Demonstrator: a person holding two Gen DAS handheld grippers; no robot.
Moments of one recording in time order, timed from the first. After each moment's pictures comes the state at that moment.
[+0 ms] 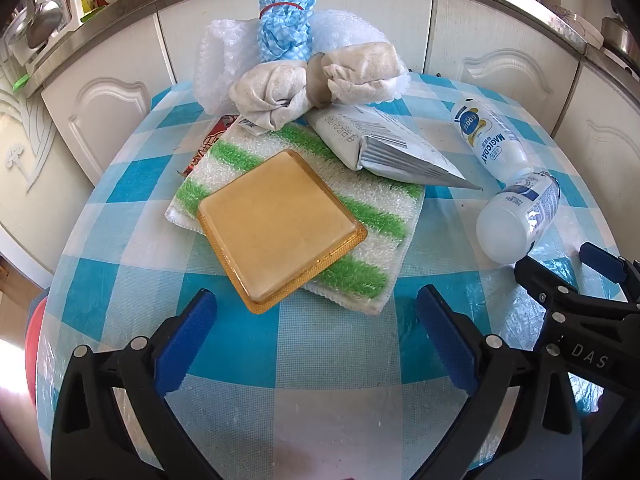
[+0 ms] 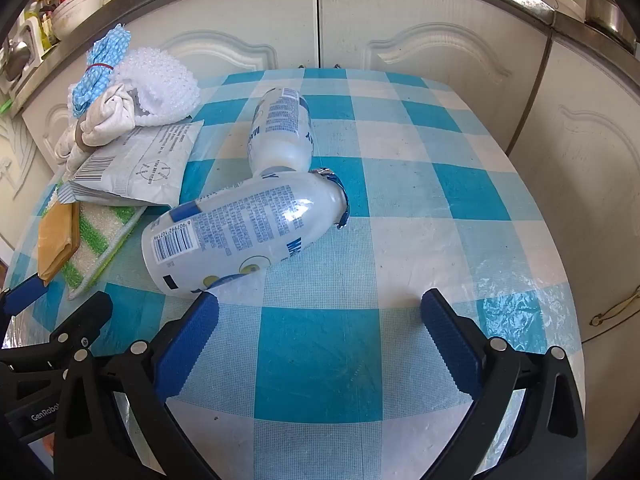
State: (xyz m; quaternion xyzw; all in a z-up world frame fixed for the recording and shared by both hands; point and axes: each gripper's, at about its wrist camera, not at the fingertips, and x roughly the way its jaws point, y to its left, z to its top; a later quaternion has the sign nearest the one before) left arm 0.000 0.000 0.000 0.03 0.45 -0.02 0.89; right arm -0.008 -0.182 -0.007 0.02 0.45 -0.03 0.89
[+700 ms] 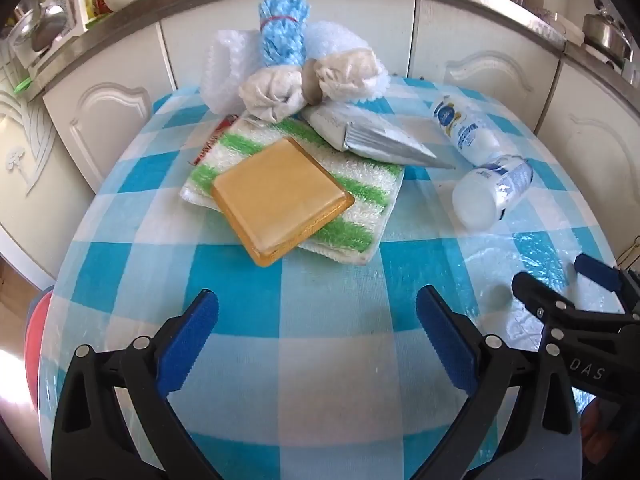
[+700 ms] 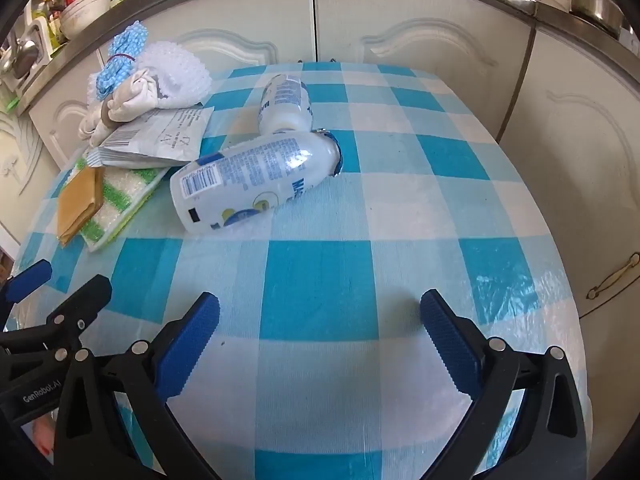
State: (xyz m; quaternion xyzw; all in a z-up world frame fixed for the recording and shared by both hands) left arm -0.041 0.008 0.008 0.03 0.42 -0.04 0.91; right arm -0.057 -0.181 -0.006 0.04 0.45 -0.03 0.89
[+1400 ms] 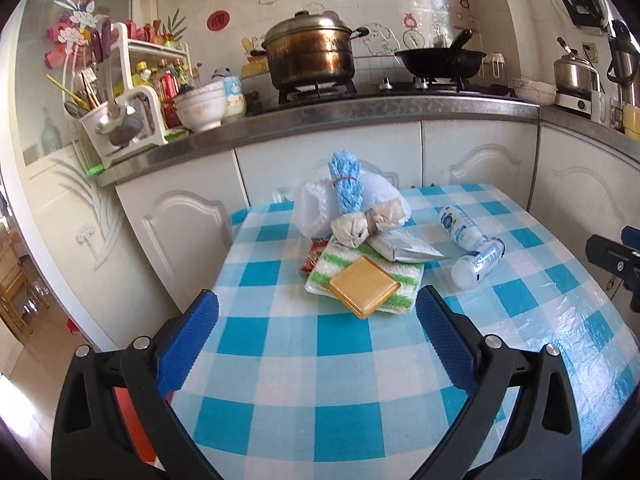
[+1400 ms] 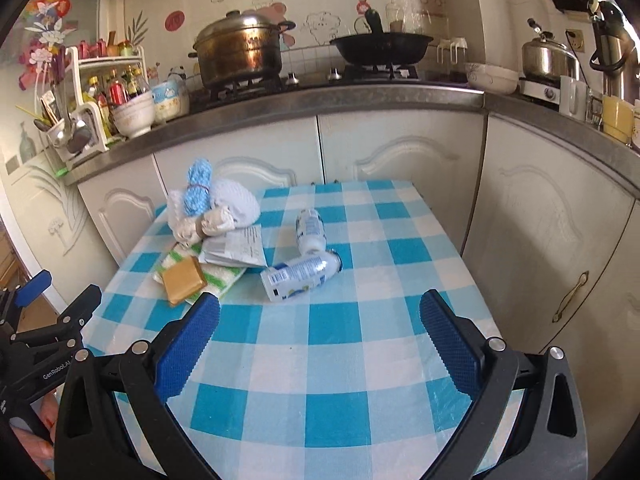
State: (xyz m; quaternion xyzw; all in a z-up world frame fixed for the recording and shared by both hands) left arm -0.139 0.053 0.112 0.09 0.23 0.00 0.97; right arm -0.163 -0.178 0.113 0.07 0.28 -0.02 0.96
